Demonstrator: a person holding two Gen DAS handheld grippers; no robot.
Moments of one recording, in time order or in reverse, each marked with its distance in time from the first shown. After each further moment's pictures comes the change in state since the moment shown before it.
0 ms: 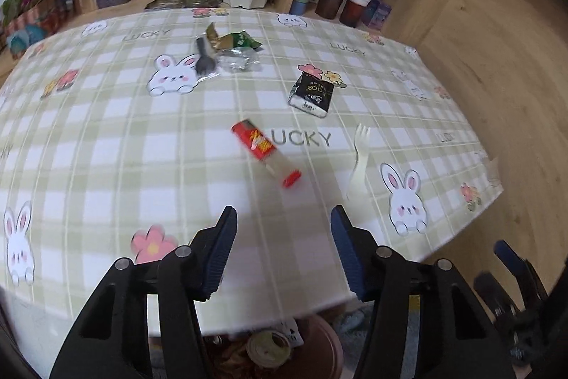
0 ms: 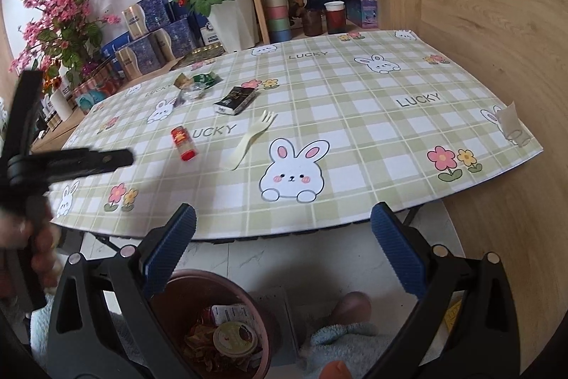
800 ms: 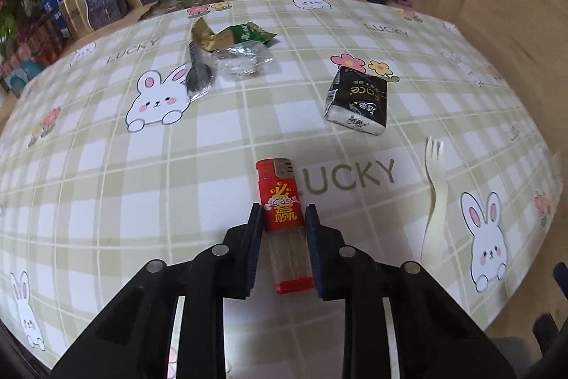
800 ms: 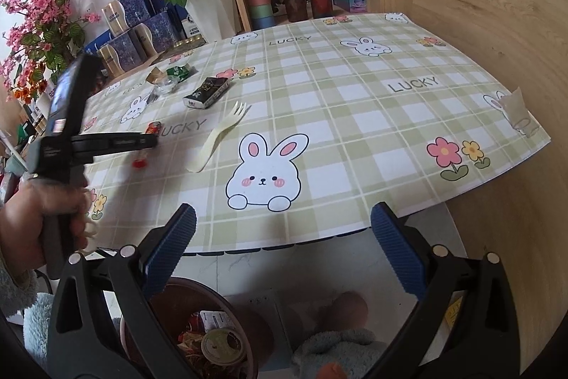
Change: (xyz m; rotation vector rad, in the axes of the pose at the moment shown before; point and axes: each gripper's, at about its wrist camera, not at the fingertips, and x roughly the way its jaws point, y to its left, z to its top) left arm 0.077 0.012 0.032 0.082 0.005 0.141; right arm 0.037 -0.021 -0.001 0.028 0.047 -0.039
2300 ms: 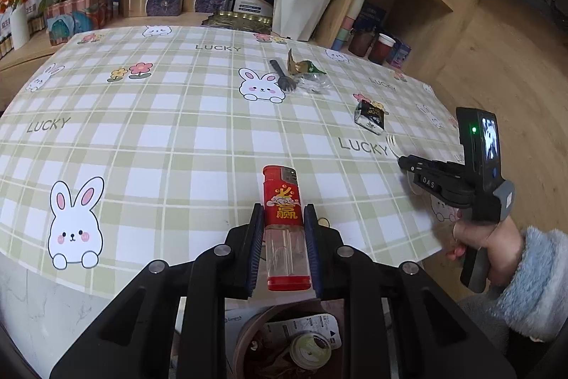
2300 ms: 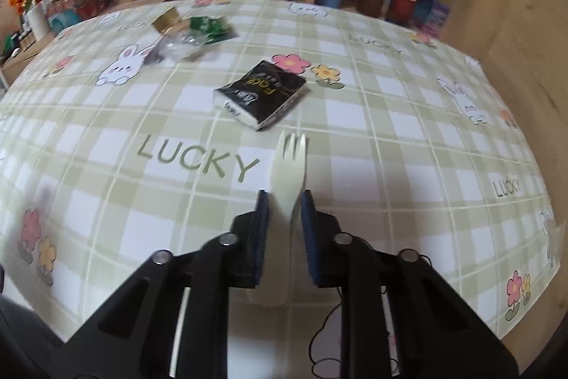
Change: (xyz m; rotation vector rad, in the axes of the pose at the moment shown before) left arm -0.126 0.106 -0.101 -0.166 -0.168 -0.146; right arm 0.134 0.104 0.070 -0.292 0.149 -0.046
